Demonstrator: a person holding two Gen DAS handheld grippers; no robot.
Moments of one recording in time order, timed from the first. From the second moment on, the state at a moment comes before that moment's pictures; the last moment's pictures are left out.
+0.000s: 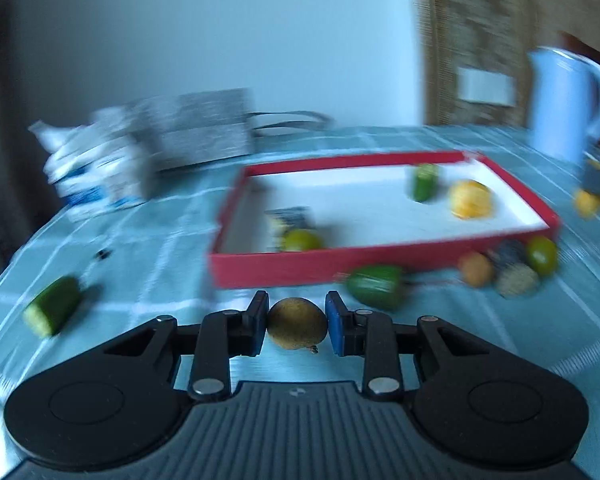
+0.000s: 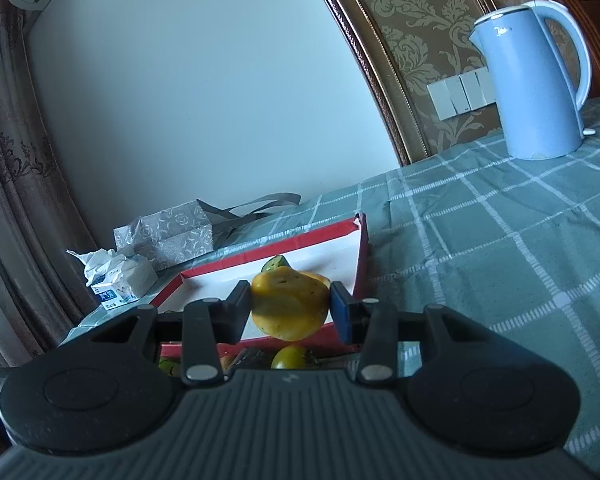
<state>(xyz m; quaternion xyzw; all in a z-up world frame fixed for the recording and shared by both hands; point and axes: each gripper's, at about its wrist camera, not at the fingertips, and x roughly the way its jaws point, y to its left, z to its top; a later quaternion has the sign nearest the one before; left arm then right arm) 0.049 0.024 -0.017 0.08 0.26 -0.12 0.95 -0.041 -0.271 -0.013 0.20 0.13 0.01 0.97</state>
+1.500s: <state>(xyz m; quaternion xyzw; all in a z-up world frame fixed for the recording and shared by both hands) 0.075 0.051 -0.034 -0.03 0.29 -0.04 0.96 0.040 -0.184 0.013 0.06 0.16 0.04 0.98</state>
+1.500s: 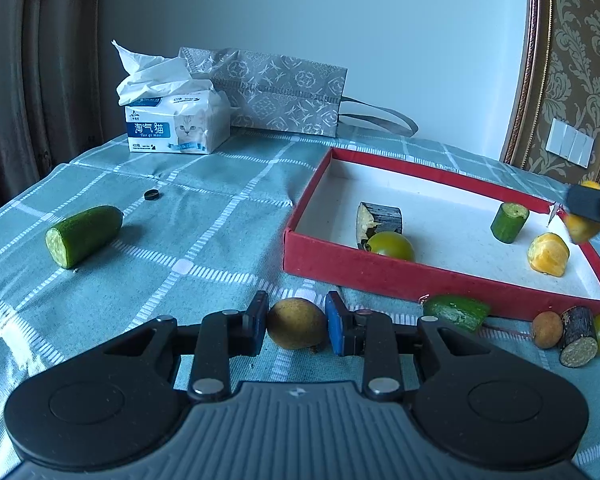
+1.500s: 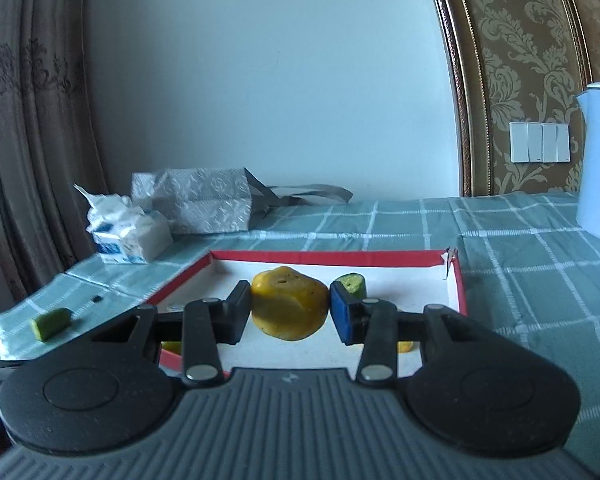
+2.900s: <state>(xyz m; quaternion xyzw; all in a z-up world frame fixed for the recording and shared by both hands) 0.078 -0.004 0.021 0.03 0.23 -0.07 0.97 -0.063 -0.223 -0.016 0.13 0.08 0.02 0.99</state>
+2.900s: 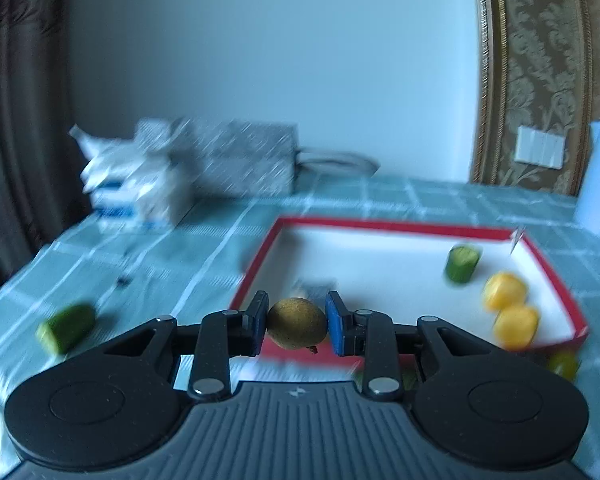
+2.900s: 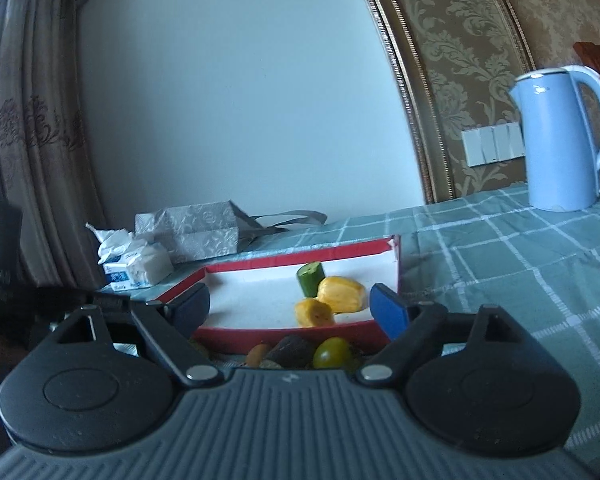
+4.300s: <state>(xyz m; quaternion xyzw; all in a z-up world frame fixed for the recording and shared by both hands) 0.018 0.069 -0.016 0.00 0.19 -0.12 0.97 -0.023 -0.204 -0.028 0.02 0.22 0.01 0.97</state>
